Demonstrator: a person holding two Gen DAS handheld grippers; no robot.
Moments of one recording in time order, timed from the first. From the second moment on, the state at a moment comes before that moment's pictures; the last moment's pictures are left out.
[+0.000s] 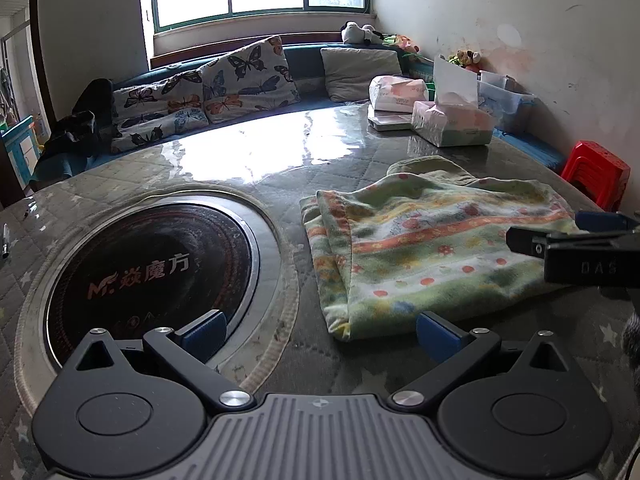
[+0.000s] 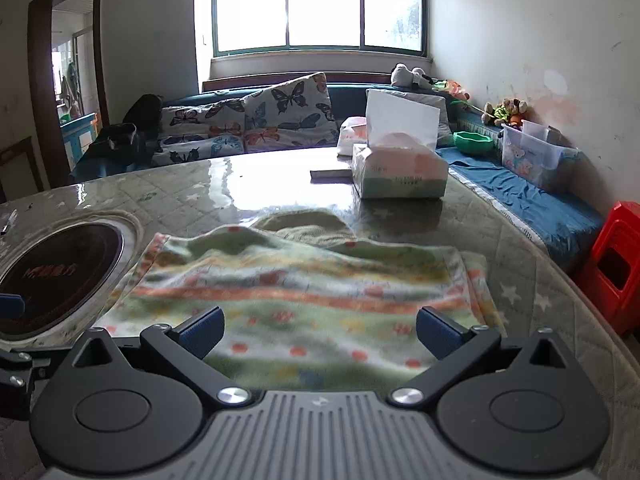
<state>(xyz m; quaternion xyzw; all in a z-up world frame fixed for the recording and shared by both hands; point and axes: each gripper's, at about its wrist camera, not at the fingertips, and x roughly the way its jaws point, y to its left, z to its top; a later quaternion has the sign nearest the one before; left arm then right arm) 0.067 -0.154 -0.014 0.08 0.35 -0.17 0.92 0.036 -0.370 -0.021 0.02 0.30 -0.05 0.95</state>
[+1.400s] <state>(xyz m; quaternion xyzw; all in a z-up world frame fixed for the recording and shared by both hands) -0.013 -0.160 0.003 0.11 0.32 -0.21 0.92 -0.049 -0.364 -0.020 0.07 0.28 -0.08 0.95</state>
